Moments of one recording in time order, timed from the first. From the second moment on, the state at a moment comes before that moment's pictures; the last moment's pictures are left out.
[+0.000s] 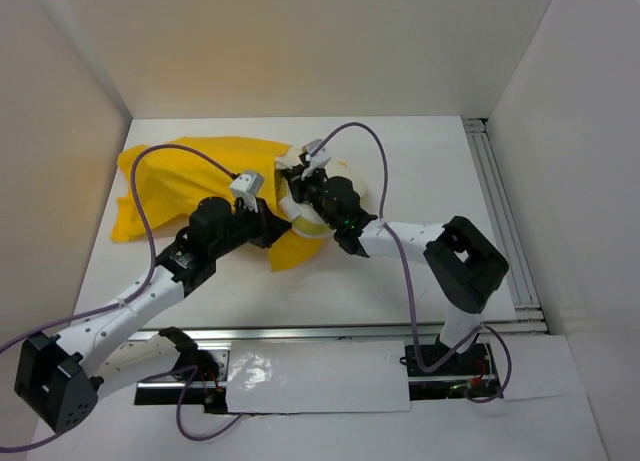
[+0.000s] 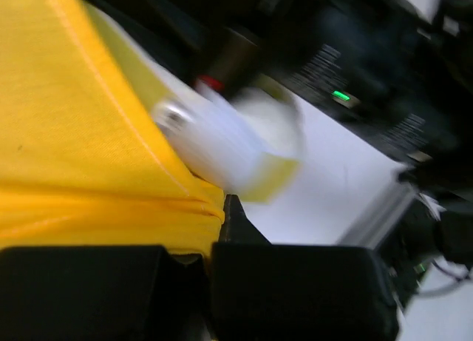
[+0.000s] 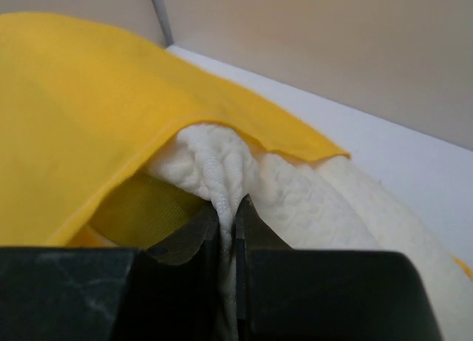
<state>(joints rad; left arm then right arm) -0.52 1.01 0.70 0.05 0.20 -0.45 0.79 1.74 1.03 0.78 0.15 0.04</state>
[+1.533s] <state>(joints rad) -0.53 1.95 1.89 -0.64 0.22 -0.58 0.40 1.65 1.09 -0.01 -0.04 0.24</state>
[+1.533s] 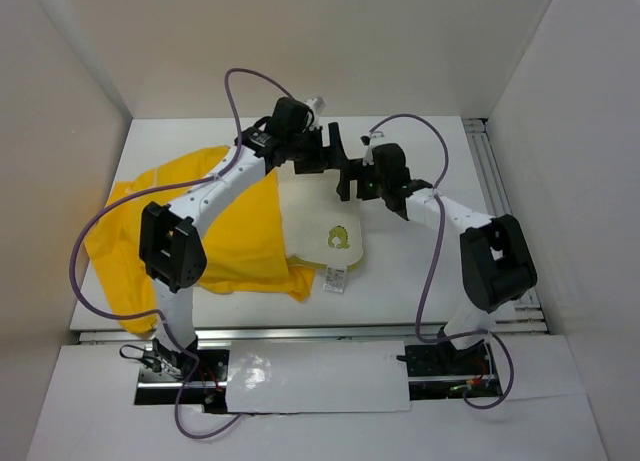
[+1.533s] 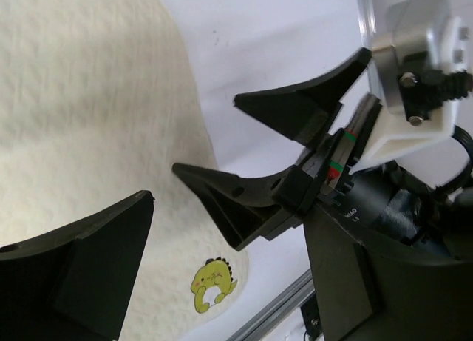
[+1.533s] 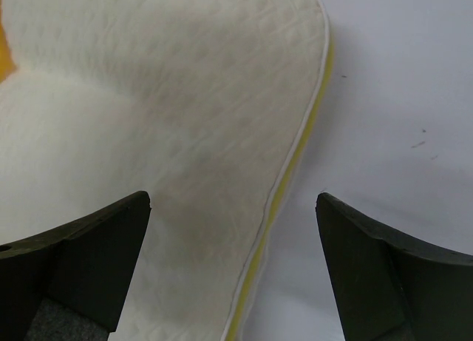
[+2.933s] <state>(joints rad) -0.36 2.19 1.99 -0.88 -0.24 -0.29 0.26 1.90 1.36 0.00 -0.07 0.38</state>
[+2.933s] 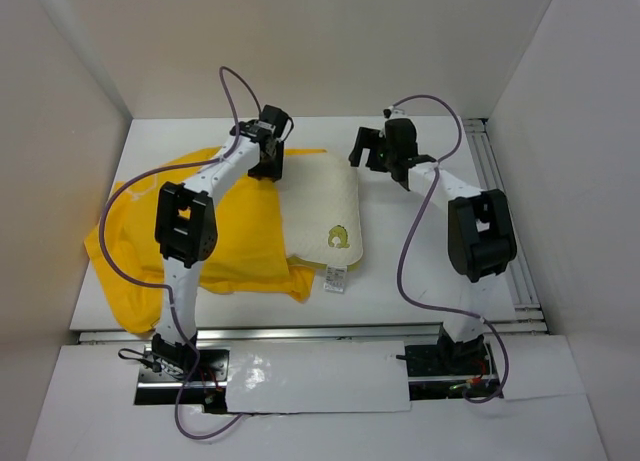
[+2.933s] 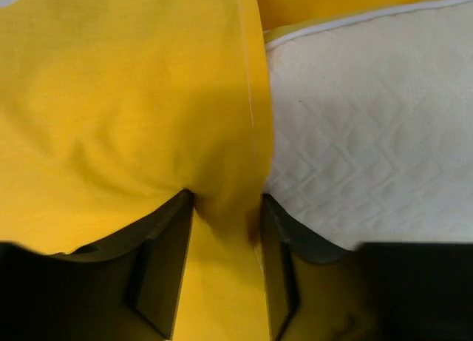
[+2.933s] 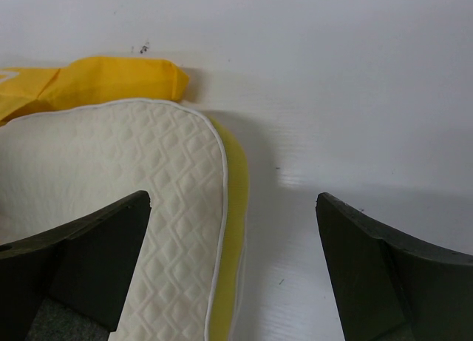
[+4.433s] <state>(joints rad) -0.71 1.82 2.16 -0.94 0.00 -0.19 0.54 1.45 0.77 0.88 -0.24 0.13</state>
